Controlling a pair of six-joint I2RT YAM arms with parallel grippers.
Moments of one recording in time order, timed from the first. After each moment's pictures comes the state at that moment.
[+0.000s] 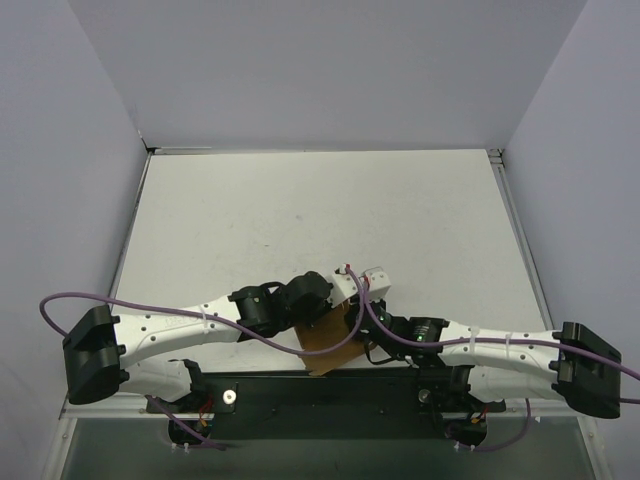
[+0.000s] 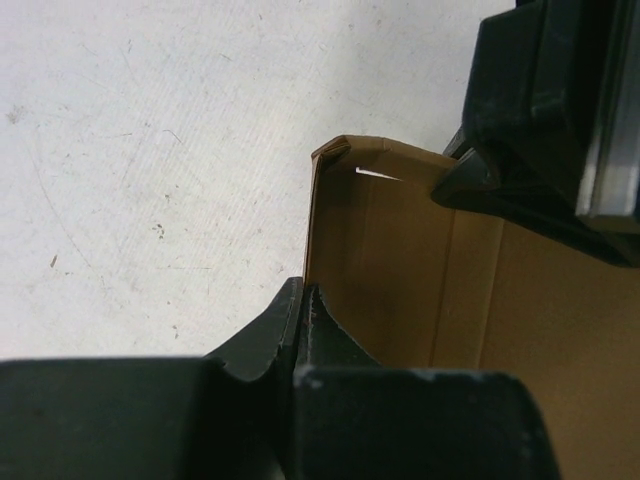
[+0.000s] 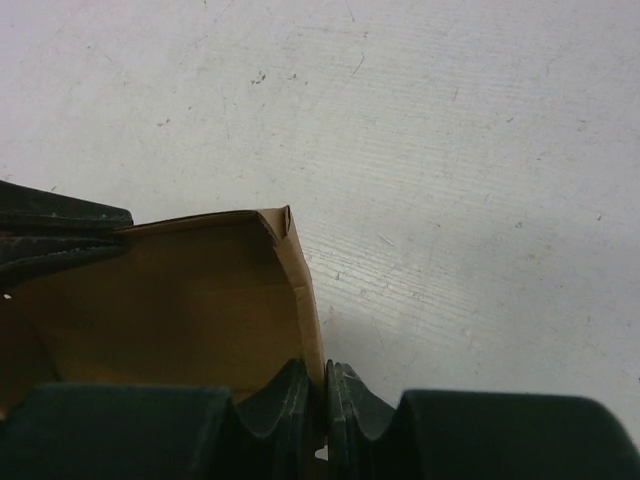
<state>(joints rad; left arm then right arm) -1.18 1.29 0.89 -0.34 -0.31 0.07 1.18 1.08 0.44 -0.07 0.52 0.68</state>
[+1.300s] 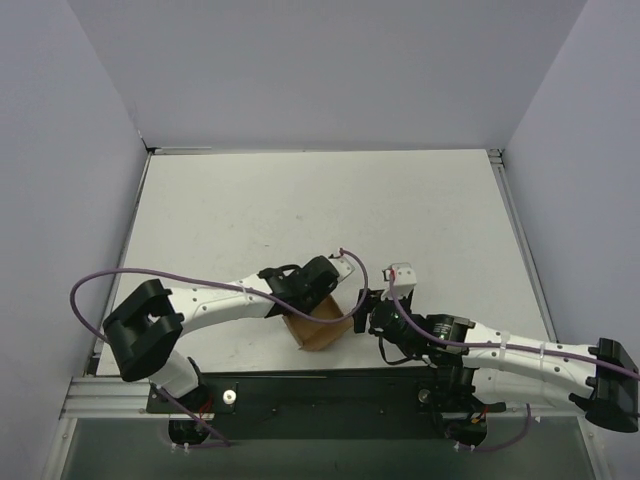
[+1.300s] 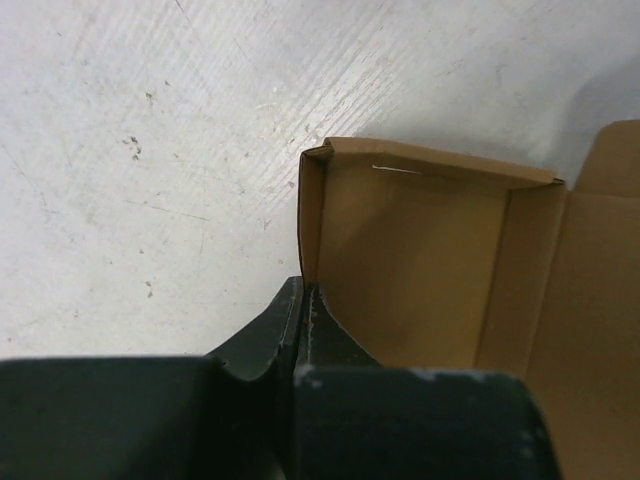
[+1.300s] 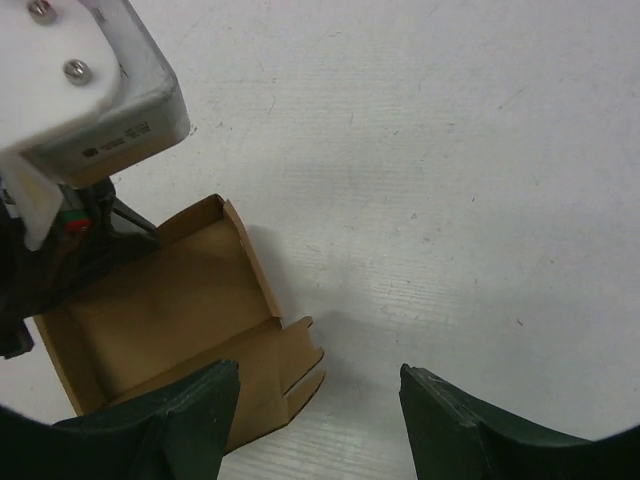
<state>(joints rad) -1.04 1.53 0.96 -0.42 -0.31 -0.06 1.18 0.93 0.51 -0.36 0.63 0.81</state>
